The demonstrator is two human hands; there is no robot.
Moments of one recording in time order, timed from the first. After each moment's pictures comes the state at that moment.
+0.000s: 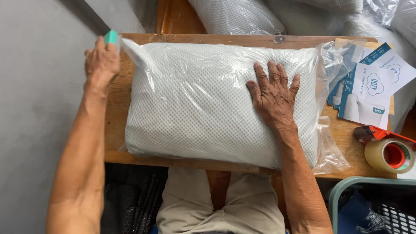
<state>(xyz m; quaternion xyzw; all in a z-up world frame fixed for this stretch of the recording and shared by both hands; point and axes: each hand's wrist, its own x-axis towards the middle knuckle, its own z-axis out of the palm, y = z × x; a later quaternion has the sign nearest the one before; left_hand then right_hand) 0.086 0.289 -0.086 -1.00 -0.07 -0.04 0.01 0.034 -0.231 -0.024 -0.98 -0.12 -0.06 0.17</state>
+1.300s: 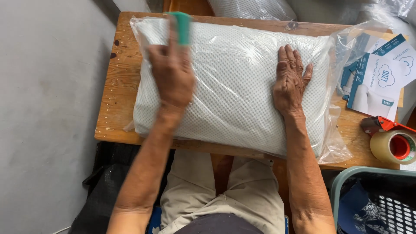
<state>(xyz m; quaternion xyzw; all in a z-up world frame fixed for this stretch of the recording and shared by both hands) -0.002 0.049 -0.011 -0.89 -0.15 -0.35 -0.24 0.037 -0.238 -0.042 -0.95 -0.10 -0.09 0.29</state>
